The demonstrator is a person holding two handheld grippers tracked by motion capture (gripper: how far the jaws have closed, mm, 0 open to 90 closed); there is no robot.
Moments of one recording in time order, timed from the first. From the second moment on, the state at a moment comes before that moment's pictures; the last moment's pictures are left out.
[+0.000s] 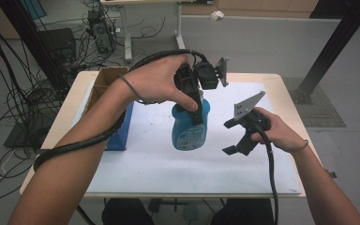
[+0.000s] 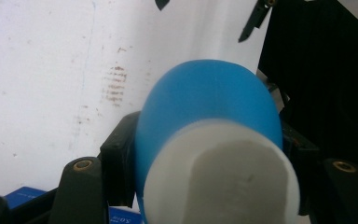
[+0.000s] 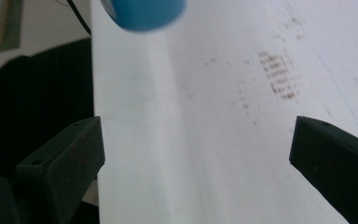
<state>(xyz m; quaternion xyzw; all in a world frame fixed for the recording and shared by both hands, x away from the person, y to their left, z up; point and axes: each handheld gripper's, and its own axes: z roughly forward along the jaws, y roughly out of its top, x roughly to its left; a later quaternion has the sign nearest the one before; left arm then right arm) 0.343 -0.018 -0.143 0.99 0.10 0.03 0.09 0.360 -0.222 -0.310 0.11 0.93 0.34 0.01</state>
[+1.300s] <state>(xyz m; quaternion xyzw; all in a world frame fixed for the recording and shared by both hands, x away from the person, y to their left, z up) 0.353 -0.006 -0.113 0.97 0.18 0.07 0.11 0.375 -0.241 -0.339 0.17 0.97 0.19 0.02</state>
